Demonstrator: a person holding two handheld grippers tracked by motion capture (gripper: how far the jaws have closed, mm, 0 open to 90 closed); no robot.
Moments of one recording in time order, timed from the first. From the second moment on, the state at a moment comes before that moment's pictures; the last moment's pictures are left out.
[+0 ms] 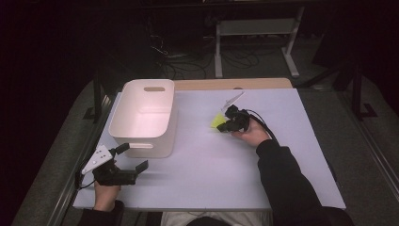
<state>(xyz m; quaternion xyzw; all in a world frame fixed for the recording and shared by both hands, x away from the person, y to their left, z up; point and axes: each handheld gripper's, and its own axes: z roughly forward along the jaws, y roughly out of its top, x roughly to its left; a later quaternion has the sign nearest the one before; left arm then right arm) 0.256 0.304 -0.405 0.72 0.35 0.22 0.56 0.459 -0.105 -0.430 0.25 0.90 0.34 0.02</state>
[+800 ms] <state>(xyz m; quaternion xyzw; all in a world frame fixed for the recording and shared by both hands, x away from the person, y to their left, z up) 0.255 0.304 -0.405 0.72 0.34 0.21 0.56 0.453 -0.128 -0.392 0.25 0.90 0.35 0.02</state>
